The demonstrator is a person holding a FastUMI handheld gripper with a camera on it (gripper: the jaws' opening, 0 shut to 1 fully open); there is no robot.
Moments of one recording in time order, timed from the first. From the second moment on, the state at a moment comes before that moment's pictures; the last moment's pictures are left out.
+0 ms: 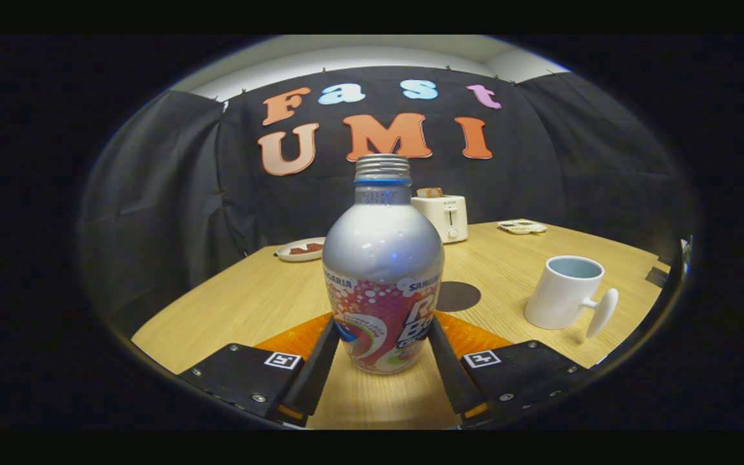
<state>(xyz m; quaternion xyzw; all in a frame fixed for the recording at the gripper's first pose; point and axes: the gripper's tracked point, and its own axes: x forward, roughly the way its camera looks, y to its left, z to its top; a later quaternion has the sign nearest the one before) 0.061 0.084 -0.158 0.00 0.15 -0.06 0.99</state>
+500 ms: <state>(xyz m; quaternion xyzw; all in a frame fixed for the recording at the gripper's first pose) 0.073 0.075 -0.117 0.20 0.10 -0.09 0.97</state>
